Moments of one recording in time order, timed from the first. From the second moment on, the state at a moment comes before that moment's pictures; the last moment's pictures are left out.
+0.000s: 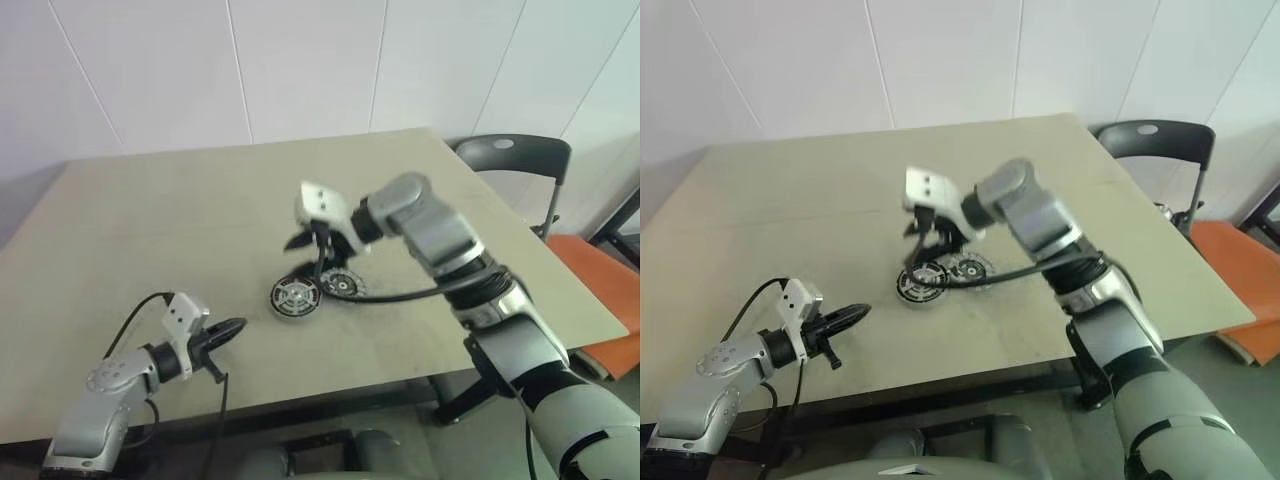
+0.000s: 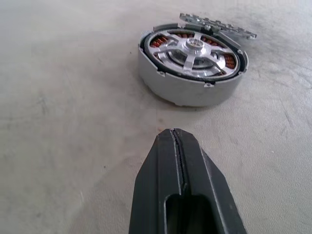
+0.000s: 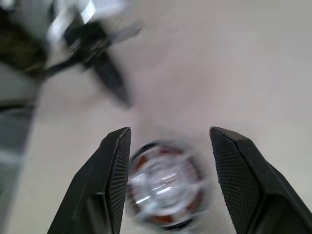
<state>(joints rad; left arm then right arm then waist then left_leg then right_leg) 0.15 0.57 0.10 -0.21 -0.42 0.34 -0.81 -1.05 -0.33 0.38 0.21 0.05 0.63 1.29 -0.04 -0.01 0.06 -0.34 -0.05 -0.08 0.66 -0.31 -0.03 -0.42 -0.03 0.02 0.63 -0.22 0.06</state>
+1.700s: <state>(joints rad) -0.31 0.47 -0.14 0.11 -0.29 0.26 -0.91 -0.49 -0.21 -0.34 0.06 0.65 1.61 0.33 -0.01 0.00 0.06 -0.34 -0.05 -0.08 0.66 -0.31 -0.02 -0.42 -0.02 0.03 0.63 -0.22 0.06</state>
